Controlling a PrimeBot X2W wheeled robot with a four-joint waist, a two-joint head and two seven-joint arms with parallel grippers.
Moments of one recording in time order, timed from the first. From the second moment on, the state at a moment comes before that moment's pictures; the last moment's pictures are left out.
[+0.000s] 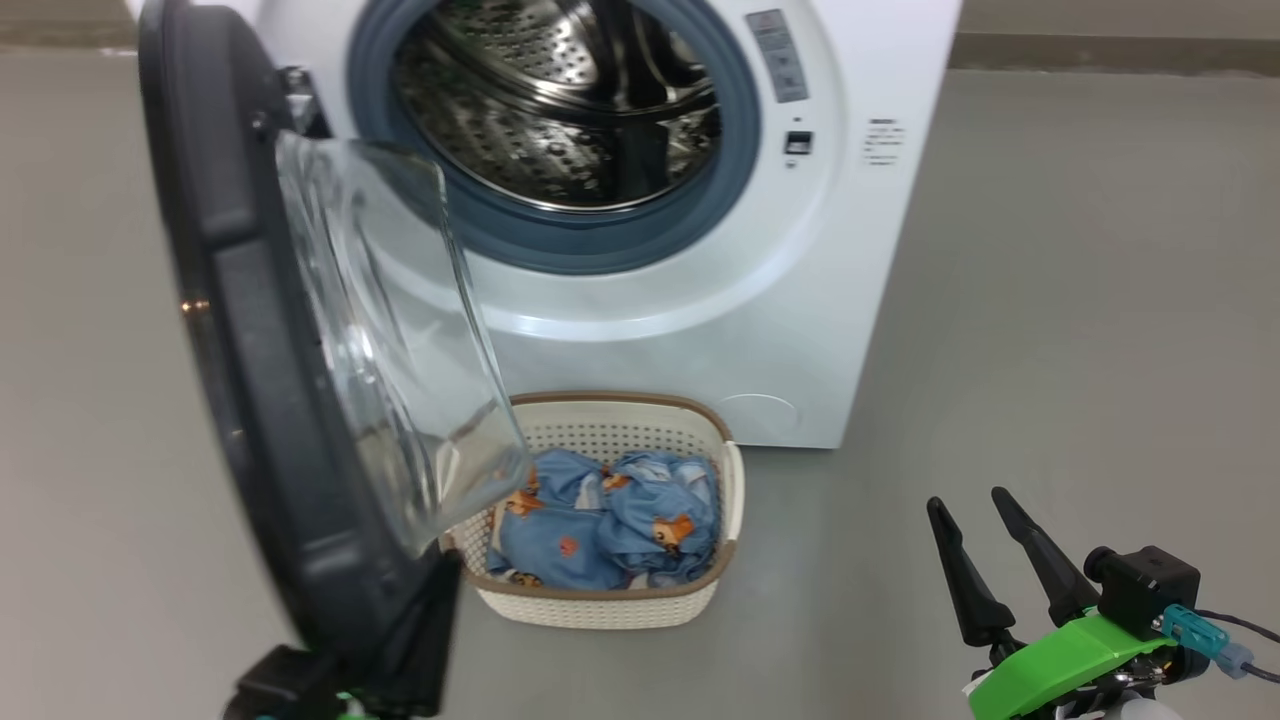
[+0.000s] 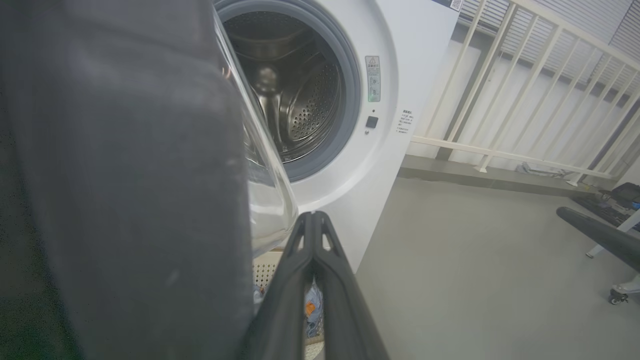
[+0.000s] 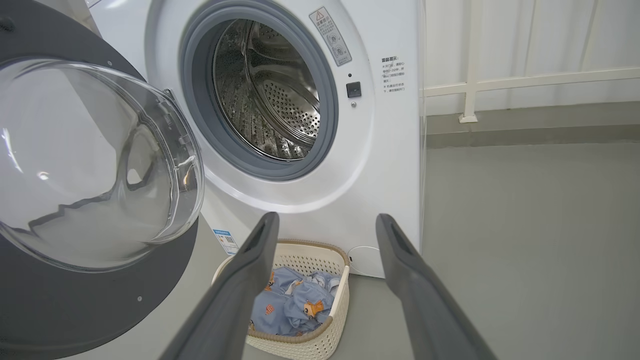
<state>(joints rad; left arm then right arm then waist) 0.01 0.09 -0.27 0.08 -0.39 -0.06 -0.24 -0.11 -0.18 0.13 0.29 0.40 0.13 -0.25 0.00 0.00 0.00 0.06</state>
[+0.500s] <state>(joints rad) 0.02 0.21 -0.14 0.07 -0.41 0.01 -0.17 -0.11 -0.16 0.12 0.30 0.40 0.13 -0.25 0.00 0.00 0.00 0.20</state>
